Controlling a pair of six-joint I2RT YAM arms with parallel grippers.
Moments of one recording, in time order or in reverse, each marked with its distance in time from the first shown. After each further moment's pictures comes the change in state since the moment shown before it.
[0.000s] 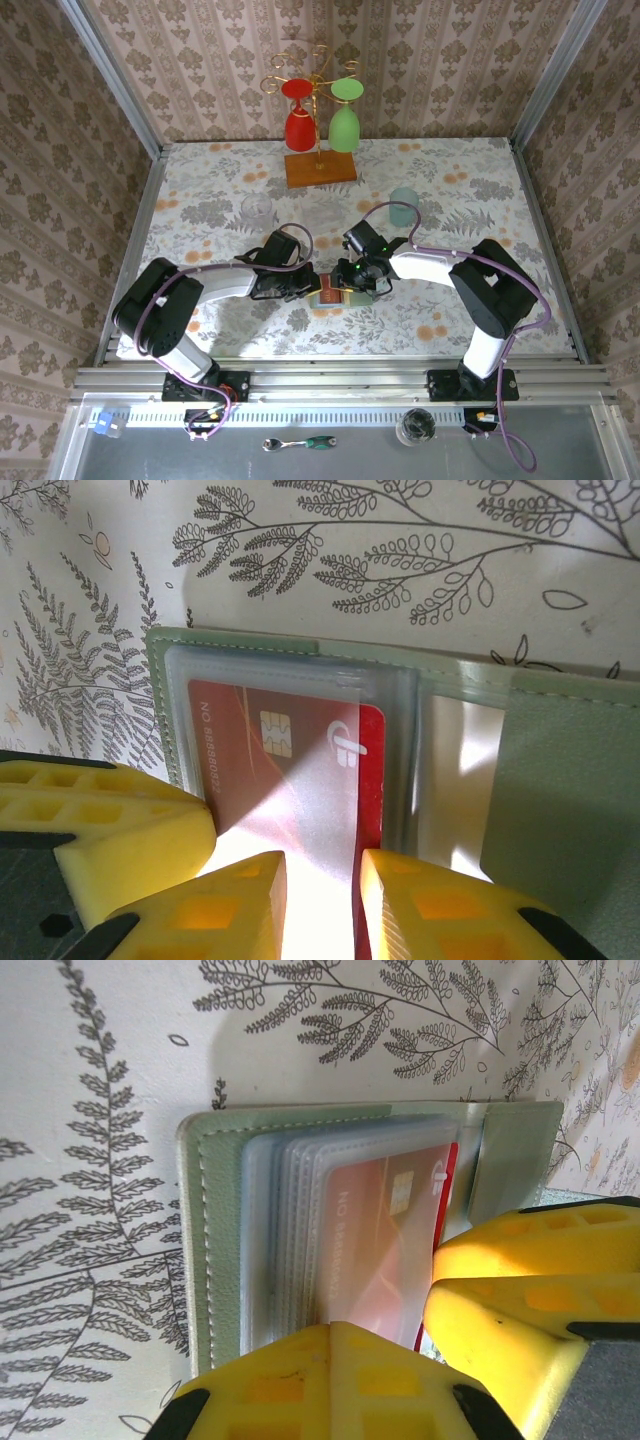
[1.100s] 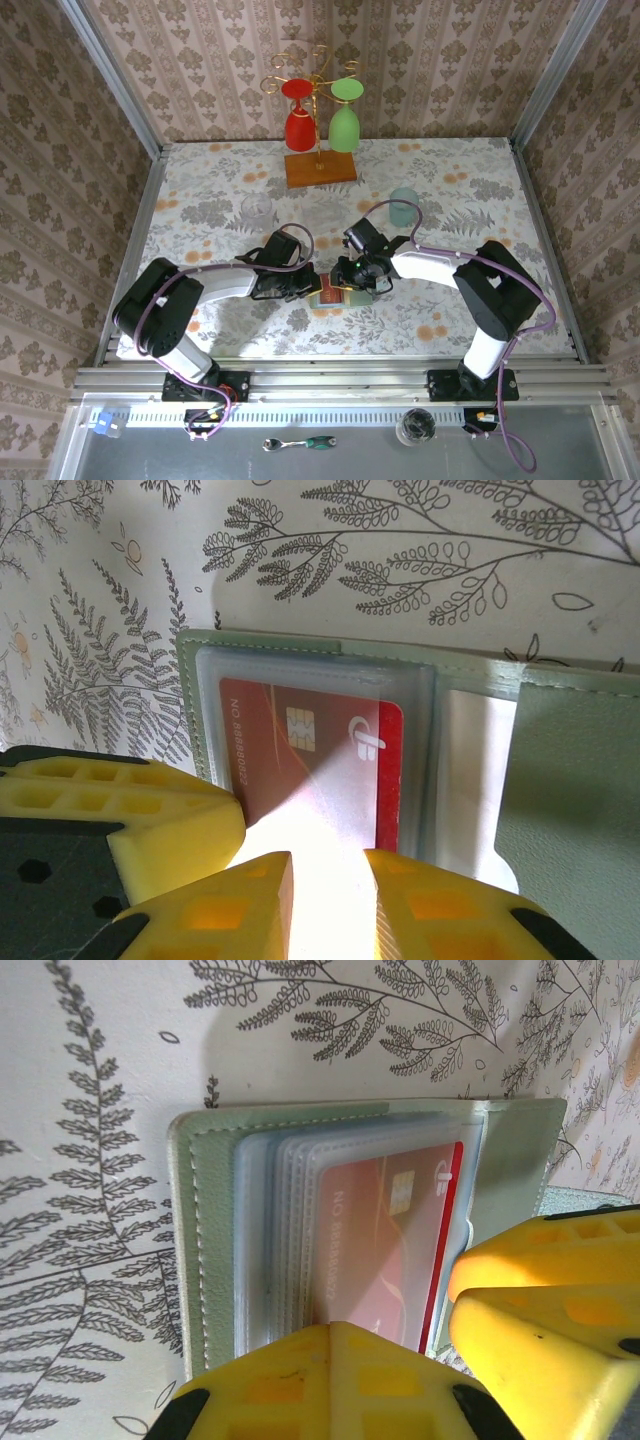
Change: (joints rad) left arm -0.010 0.000 0.002 0.000 -0.004 0.000; right arm 0.000 -0.019 0.010 -0.013 -0.015 0.016
